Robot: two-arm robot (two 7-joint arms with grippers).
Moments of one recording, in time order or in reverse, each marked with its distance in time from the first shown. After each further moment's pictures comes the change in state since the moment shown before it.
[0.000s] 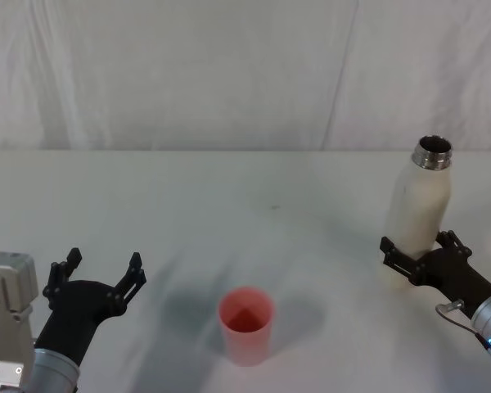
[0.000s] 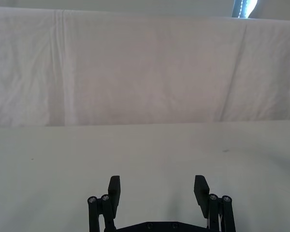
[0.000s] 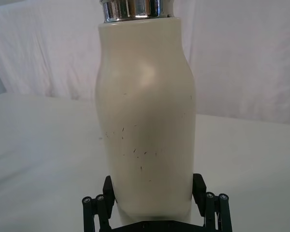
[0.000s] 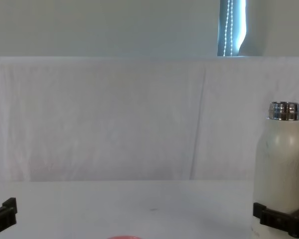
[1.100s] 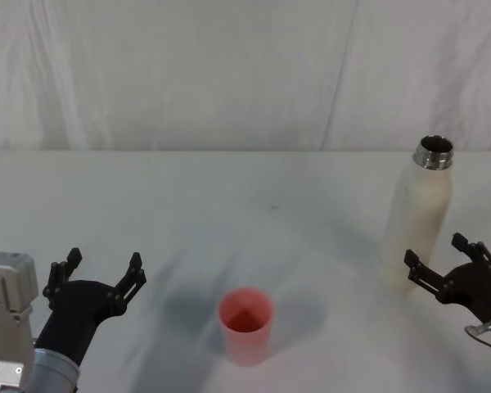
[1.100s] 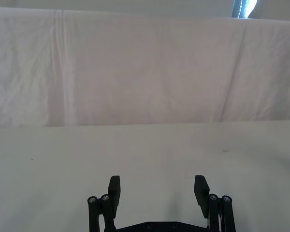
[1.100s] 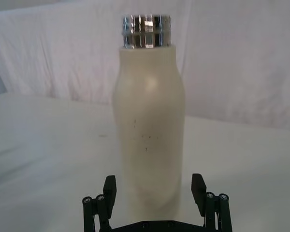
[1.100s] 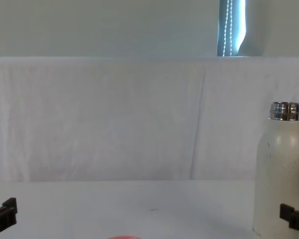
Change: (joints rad) left arm 0.000 0.000 0.000 0.000 0.000 0.000 0.000; right arm -0.155 0.071 0.046 -0.187 0.014 -0.002 -0.029
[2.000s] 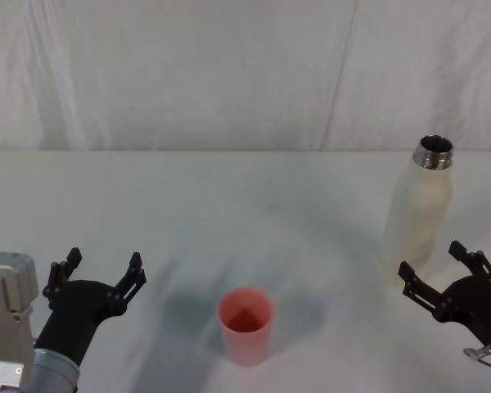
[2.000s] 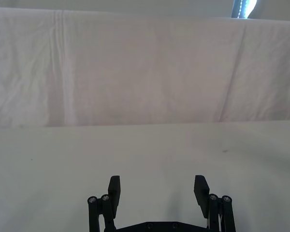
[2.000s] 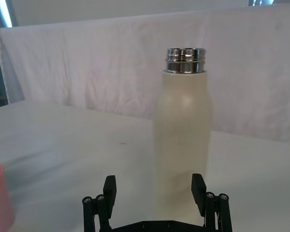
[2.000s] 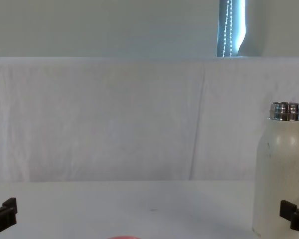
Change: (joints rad) left arm 0.000 0.000 0.000 0.000 0.000 0.000 0.000; right arm -0.136 -0.003 0.019 -0.161 -0.033 -0.036 -0.012
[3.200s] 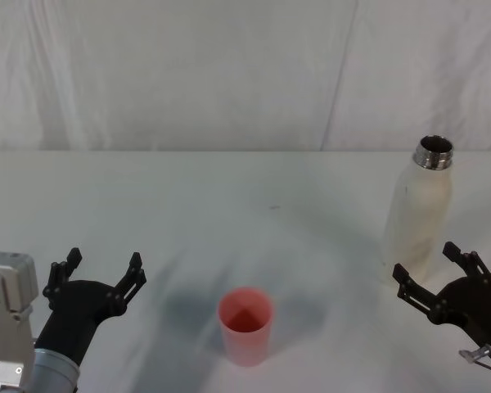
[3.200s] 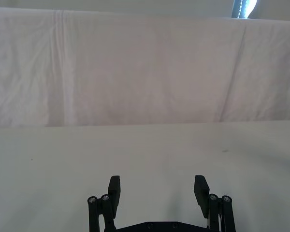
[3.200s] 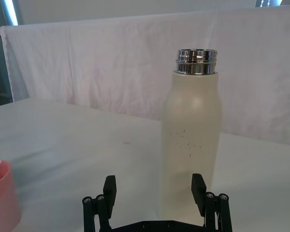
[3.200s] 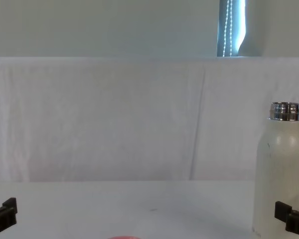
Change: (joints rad) left arm 0.000 0.000 0.000 0.000 0.000 0.000 0.000; right arm -0.001 0.001 -0.010 -0.008 -0.014 0.001 0.003
